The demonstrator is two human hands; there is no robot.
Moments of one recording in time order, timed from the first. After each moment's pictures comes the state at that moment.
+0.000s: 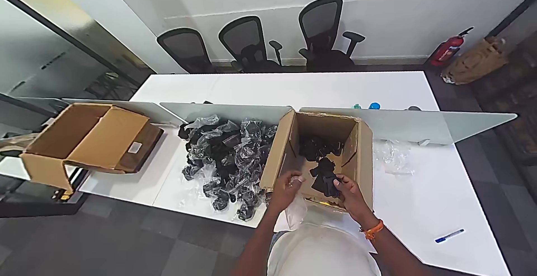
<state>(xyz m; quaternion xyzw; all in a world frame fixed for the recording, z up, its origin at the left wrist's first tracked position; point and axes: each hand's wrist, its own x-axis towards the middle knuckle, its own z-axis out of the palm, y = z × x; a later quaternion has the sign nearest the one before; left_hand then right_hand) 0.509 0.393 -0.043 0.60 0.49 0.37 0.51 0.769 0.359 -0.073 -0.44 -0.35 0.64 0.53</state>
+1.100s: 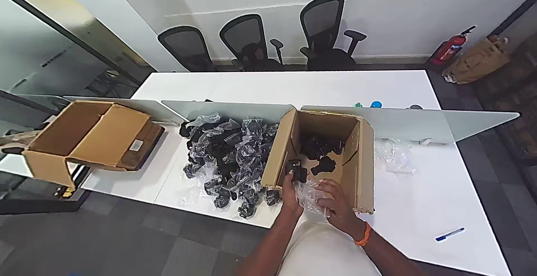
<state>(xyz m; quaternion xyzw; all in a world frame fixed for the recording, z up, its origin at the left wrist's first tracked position) 0.562 0.375 -0.044 0.09 0.40 0.61 0.68 0.732 0.339 -0.064 -0.32 -0.77 0.23 0.51</state>
